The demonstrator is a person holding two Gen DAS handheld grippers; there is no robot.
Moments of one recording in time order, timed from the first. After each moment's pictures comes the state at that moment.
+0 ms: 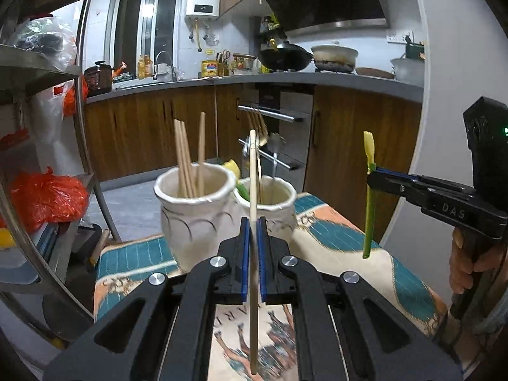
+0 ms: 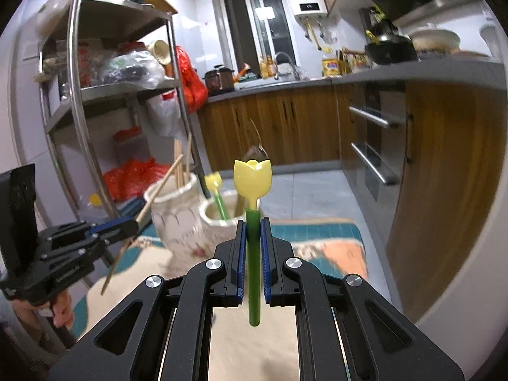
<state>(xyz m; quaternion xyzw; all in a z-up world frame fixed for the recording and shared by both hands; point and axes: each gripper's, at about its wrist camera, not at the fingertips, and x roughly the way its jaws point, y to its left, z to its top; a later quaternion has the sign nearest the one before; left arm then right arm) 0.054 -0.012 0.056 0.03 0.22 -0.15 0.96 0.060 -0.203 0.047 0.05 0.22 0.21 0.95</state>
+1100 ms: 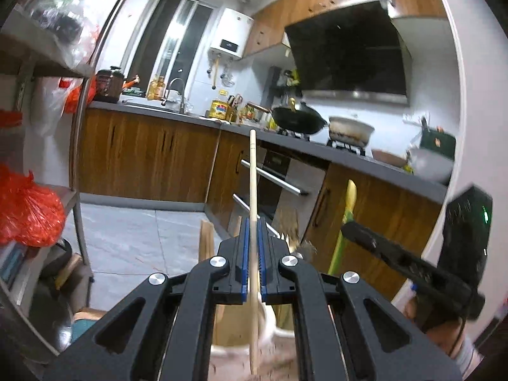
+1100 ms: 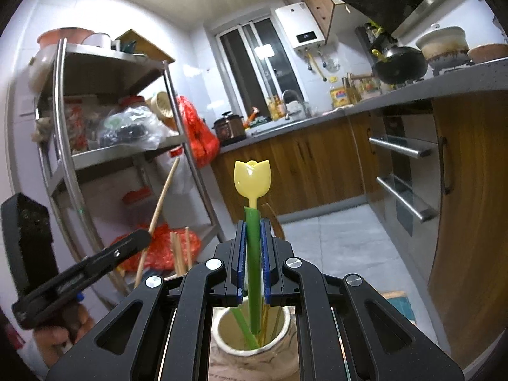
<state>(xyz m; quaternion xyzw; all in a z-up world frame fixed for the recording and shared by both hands) 0.142 0.035 0.090 -0.11 0.12 -0.17 0.97 0.151 -0.183 0.069 0.14 0.12 0.23 0.95</state>
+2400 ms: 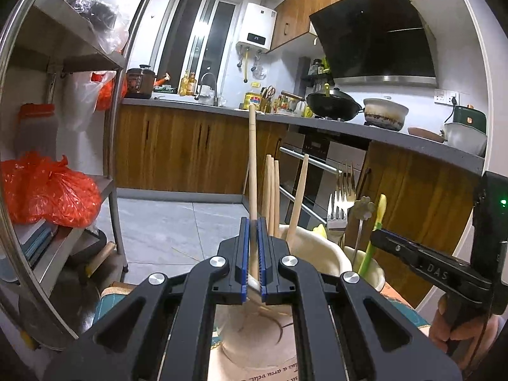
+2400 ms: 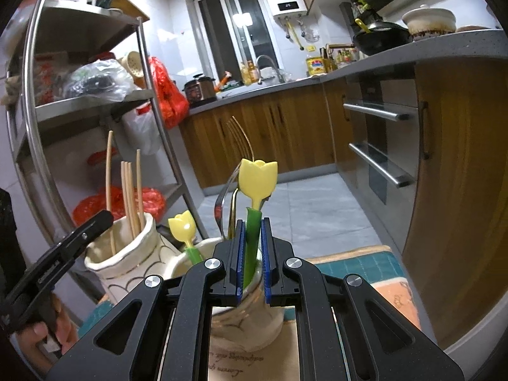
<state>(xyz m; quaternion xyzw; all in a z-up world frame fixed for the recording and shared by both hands) 0.137 0.050 0.039 -0.07 0.14 -0.08 0.98 0.158 -0.164 0.018 0.10 0.20 0.17 0.96</state>
